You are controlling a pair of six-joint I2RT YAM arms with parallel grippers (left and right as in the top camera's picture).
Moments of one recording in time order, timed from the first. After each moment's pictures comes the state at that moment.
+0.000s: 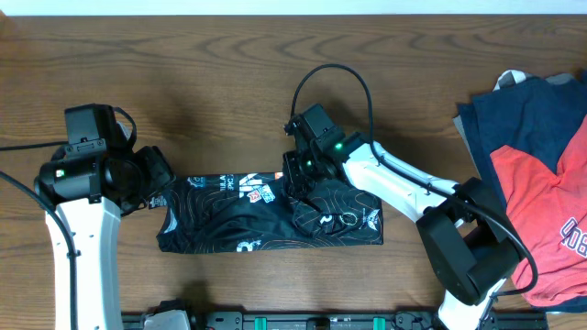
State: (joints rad) left arm 0.21 1.23 1.19 -1.20 0.12 -0.41; right arm 0.66 1.91 1.24 -0.46 -0.31 0.46
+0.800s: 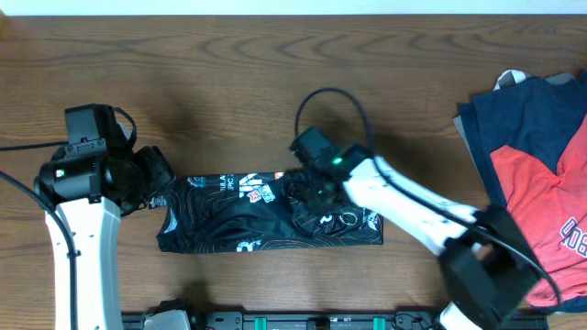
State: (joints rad) left arm 0.21 1.23 1.19 -1.20 0.12 -0.41; right arm 0.76 1.81 1.21 -0.84 -0.07 0.42
